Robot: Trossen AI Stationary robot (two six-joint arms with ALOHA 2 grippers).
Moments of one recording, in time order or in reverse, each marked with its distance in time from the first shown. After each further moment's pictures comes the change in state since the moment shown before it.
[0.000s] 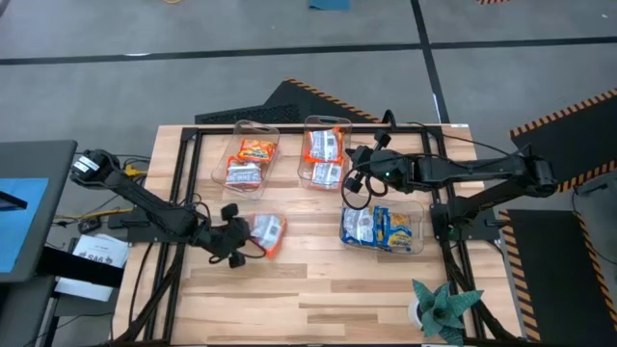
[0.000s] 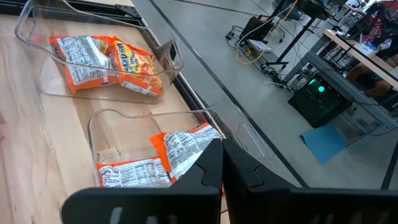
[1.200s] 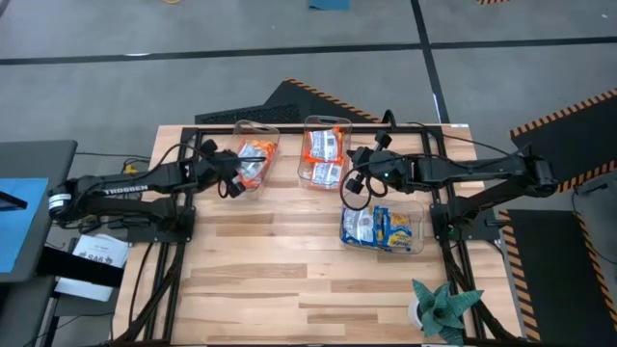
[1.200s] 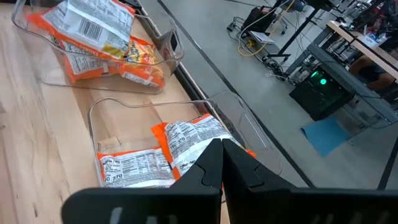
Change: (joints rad) left arm 0.799 -0.248 0.158 -0.261 -0.056 0.575; right arm 0.000 0.000 0.000 -0.044 0.000 0.026
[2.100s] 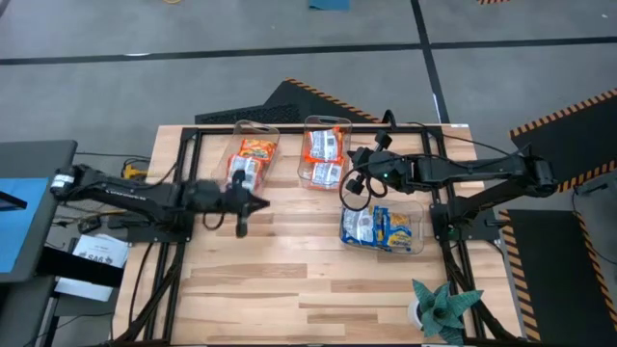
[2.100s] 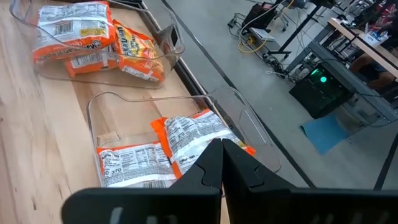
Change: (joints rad) left arm -0.361 -0.024 -0.114 0.522 0.367 -0.084; right arm 0.000 0.000 0.000 -0.023 0.000 0.000
